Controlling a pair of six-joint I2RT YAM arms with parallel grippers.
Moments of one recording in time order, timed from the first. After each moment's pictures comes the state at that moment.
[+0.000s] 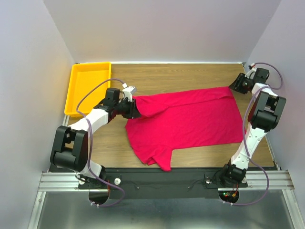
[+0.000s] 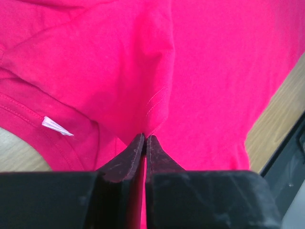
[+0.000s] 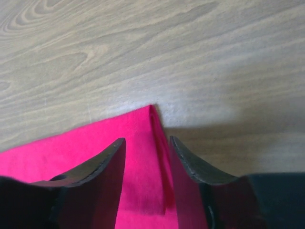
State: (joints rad) left arm -0.27 1.47 0.85 -0.13 0.60 -0.12; right arm -0.42 2.24 1.68 -0.20 -0.52 0.13
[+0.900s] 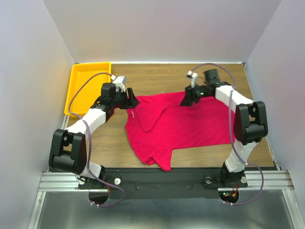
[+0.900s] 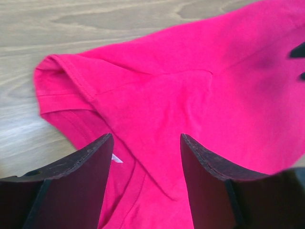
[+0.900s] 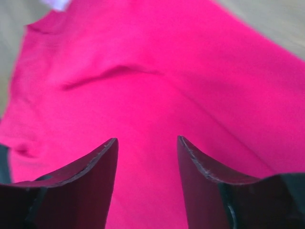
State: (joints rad) left arm -0.25 1.44 0.87 0.02 0.33 -0.32; right arm 0.08 1.82 1.32 -0.45 -0.84 -0.30
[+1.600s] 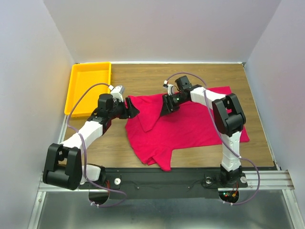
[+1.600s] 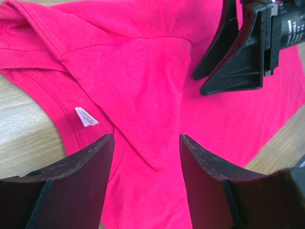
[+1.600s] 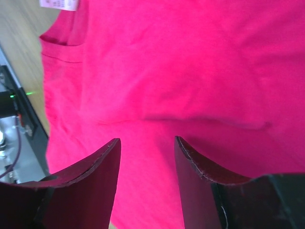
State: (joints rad) left arm -0.25 1.28 0.66 0.08 0.42 -0.38; right arm 0.41 2.10 1.49 -0.46 -0.77 0.06
